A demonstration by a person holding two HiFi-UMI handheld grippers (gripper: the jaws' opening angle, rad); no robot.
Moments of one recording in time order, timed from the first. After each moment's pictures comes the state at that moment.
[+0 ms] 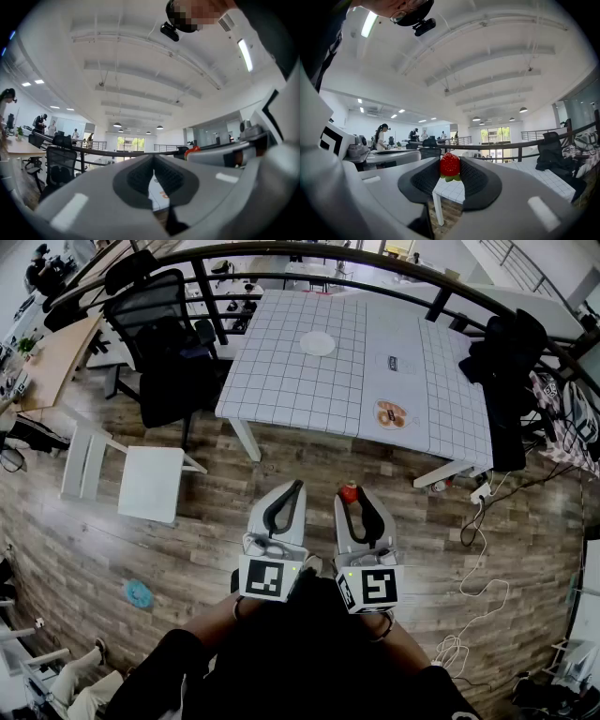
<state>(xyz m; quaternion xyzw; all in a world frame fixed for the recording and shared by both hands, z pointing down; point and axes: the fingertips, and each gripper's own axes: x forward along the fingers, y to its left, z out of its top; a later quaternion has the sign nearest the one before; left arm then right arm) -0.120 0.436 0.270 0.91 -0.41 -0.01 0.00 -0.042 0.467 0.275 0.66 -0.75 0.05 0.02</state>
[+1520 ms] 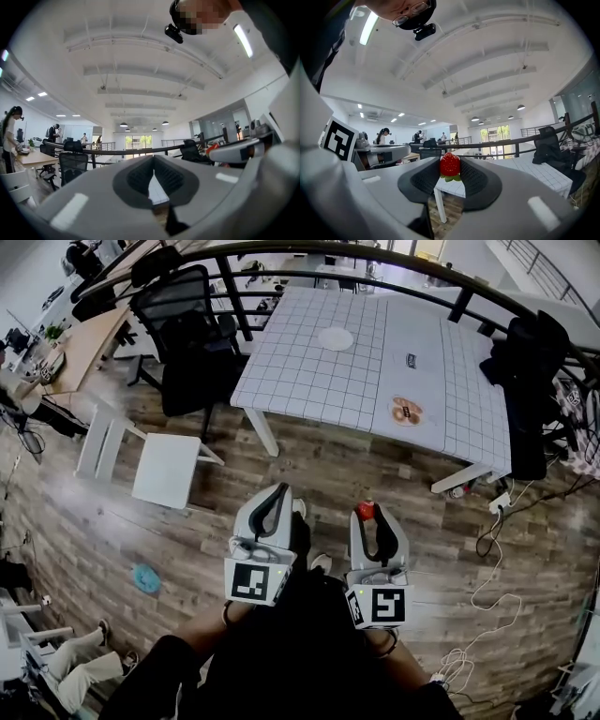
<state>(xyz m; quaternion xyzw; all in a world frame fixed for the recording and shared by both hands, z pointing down) -0.131 0.470 0.280 0.89 -0.46 0.03 -0.02 -0.006 0.526 0.297 0.67 -0.74 0.06 0.00</state>
